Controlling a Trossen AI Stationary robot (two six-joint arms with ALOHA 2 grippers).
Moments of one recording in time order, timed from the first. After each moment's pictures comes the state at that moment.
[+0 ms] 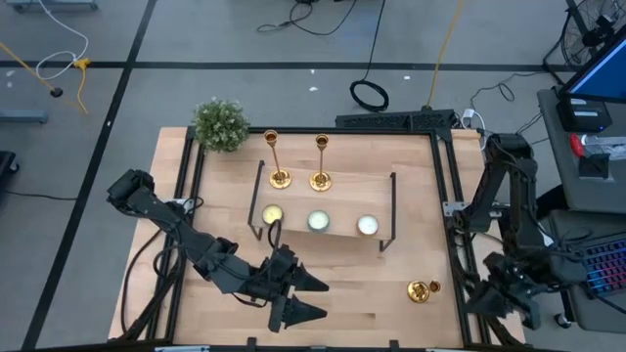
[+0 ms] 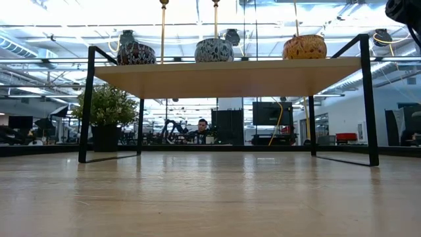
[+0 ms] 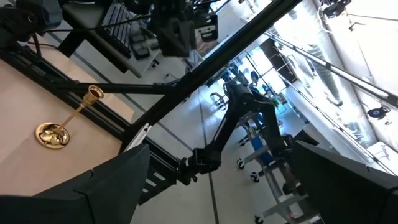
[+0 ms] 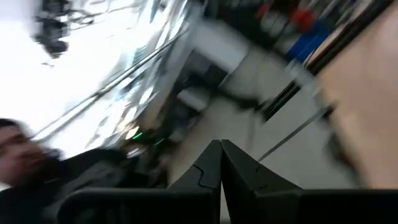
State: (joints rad) left arm -0.61 1.65 1.42 0.23 -0.36 -0.88; right arm 1.58 1.03 0.68 0.59 1.22 0.84
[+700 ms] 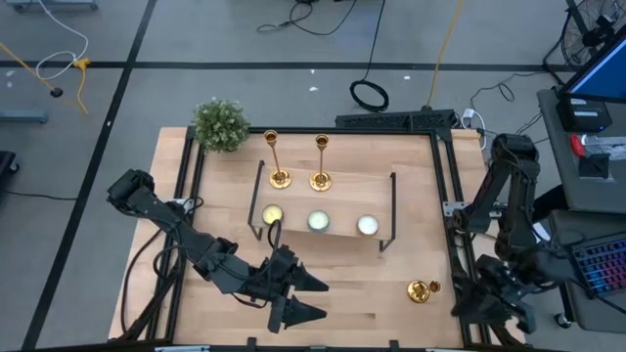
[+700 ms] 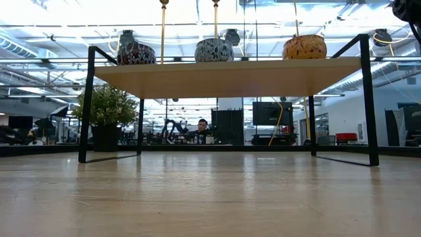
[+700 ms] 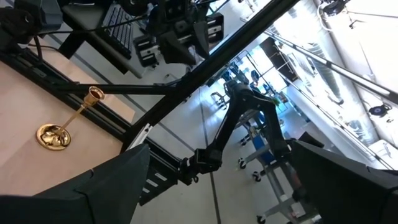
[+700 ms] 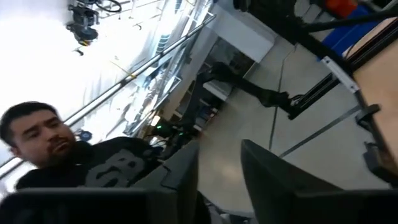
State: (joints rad) left arm -0.61 1.65 1.42 0.23 -0.36 -0.87; right arm 1.45 1.05 0.68 0.68 0.97 0.80
